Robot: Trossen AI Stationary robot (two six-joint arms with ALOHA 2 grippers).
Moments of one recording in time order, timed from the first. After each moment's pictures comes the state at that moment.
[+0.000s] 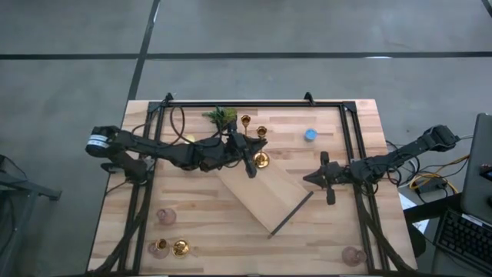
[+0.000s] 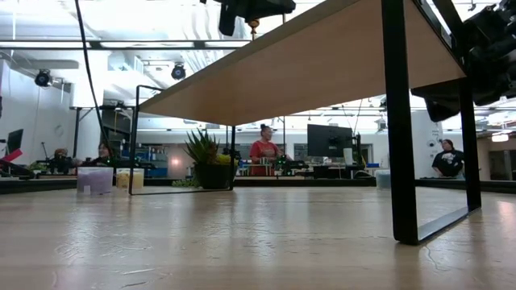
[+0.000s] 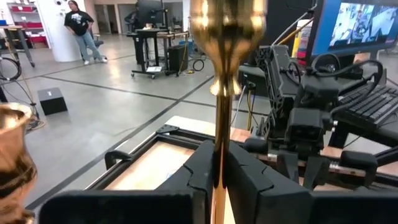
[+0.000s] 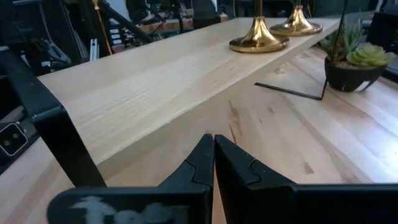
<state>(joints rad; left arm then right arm) -0.09 1.52 1.11 0.40 -0.49 -0.05 0.37 0.54 0.01 0.36 0.34 0.21</state>
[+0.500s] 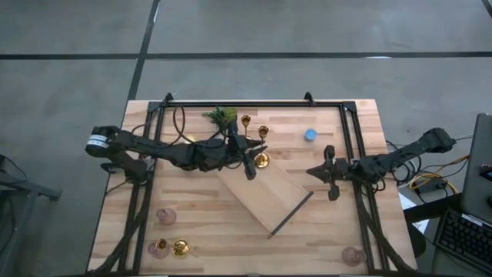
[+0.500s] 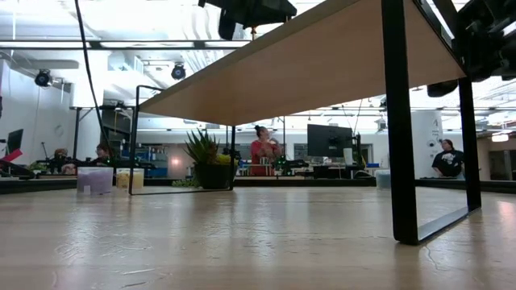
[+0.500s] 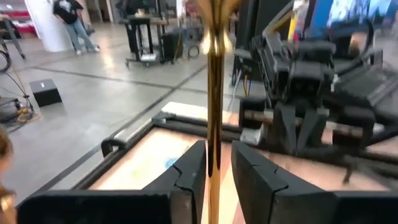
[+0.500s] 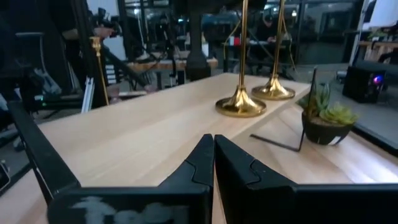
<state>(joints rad) -0.09 1.51 1.10 0.32 -0.46 -0.06 0.37 0.40 0.03 0.37 0.40 0.07</state>
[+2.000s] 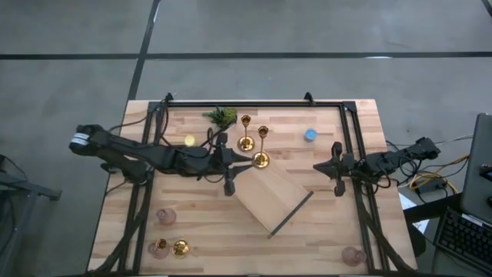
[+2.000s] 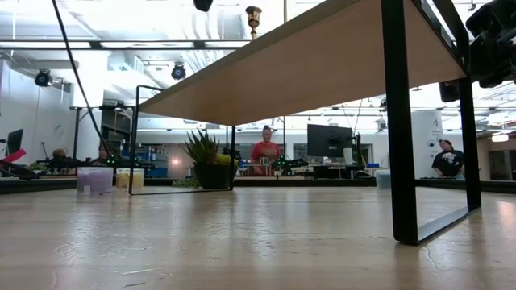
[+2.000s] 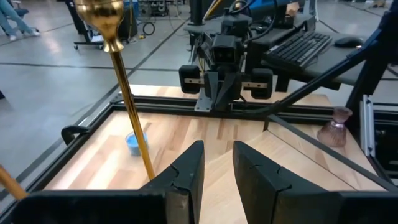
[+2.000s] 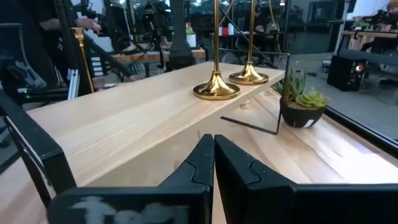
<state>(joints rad) -0.22 1.32 1.10 0.02 -0.38 -0.08 0.37 0.03 0.06 -0.09 0.44 0.10</state>
